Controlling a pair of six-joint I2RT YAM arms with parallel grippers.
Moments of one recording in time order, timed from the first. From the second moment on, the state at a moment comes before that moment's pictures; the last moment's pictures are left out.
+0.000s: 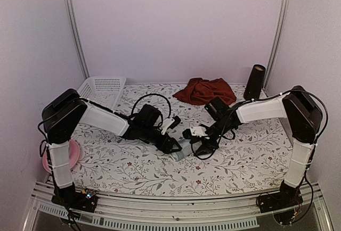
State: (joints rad) left arm -0.80 1.99 1.06 0.11 0.41 -0.10; right arm 0.69 1.90 1.14 -0.40 -0.58 -0.97
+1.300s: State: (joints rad) left arm -0.75 2.14 1.17 0.04 0.81 -0.22; right arm 0.71 1.90 1.14 -0.37 -0.50 -1.00
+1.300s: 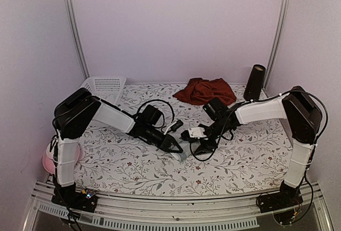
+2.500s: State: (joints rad) left arm -0.63 1.66 1.10 -0.28 0.19 -0.12; right arm 0.51 1.61 1.11 -0.34 -0.48 -0.86
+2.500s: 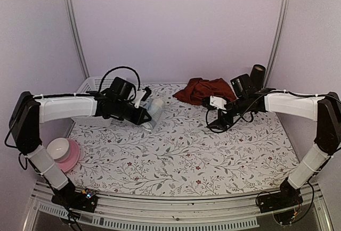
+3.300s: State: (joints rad) left arm 0.08 1.71 1.39 -0.53 0.47 0.17; right arm 0.51 1.63 1.11 -0.34 -0.45 -0.87
